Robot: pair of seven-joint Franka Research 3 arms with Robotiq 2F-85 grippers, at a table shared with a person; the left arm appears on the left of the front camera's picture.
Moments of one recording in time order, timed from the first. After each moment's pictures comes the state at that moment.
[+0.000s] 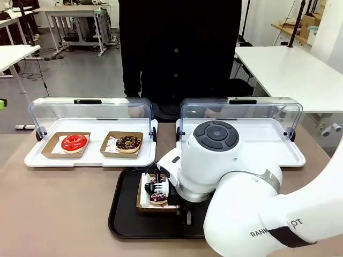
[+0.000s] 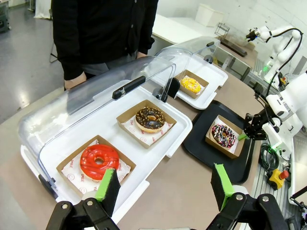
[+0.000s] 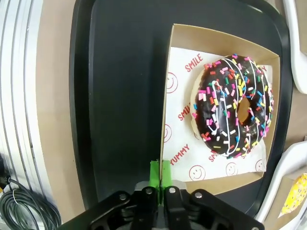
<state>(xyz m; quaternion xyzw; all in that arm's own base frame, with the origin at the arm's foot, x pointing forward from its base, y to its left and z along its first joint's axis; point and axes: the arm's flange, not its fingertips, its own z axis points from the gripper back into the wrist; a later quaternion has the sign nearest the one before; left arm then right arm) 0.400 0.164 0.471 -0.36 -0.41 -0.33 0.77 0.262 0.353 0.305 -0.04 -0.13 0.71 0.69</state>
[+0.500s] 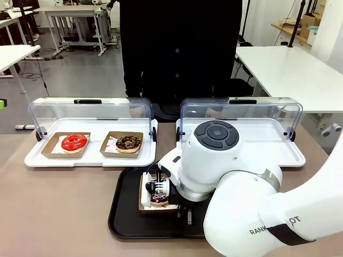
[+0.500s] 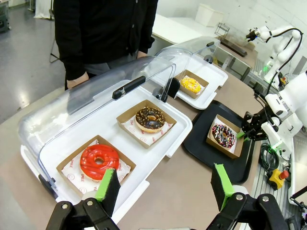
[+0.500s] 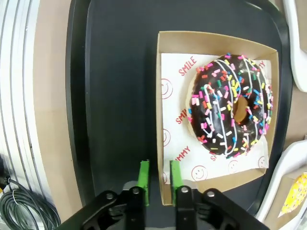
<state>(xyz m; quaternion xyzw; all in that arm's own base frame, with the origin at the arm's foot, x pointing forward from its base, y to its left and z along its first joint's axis) 0.400 0.164 0.471 -0.36 -0.41 -0.33 0.77 0.264 0.352 0.306 -0.04 -0.14 0.71 0.69</state>
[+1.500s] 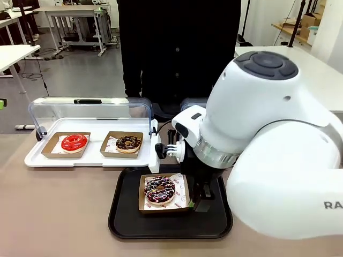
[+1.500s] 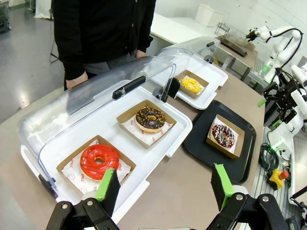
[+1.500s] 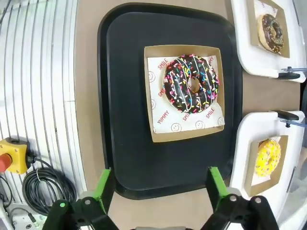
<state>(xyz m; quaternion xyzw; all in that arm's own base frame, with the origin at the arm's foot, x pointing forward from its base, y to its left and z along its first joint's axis) 0.400 0.165 0.471 -0.36 -0.41 -0.33 0.77 0.242 0.323 0.426 -0.03 -0.16 0.69 0.70</state>
